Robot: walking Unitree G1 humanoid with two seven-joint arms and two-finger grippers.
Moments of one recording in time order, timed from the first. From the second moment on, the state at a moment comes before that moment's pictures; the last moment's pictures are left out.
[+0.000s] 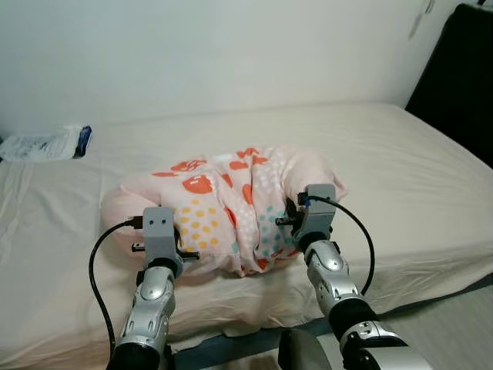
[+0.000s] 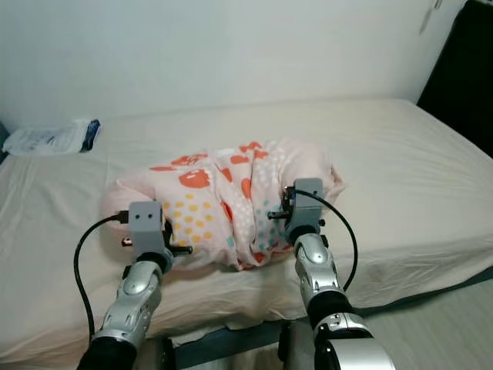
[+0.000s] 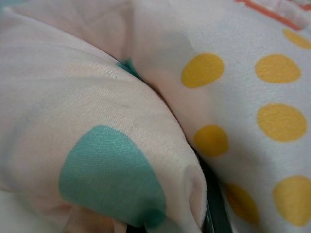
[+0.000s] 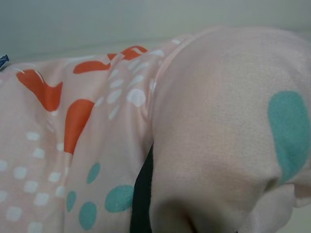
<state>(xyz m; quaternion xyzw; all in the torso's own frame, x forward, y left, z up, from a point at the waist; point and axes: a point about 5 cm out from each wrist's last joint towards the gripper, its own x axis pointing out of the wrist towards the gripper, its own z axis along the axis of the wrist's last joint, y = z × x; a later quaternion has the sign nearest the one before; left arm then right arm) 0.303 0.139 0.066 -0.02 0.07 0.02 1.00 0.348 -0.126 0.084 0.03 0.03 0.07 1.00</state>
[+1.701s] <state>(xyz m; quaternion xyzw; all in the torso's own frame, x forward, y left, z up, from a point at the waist) 0.314 0.145 0.070 -0.04 0.07 0.03 1.00 0.346 -0.103 0.072 0.04 0.08 0.12 0.99</state>
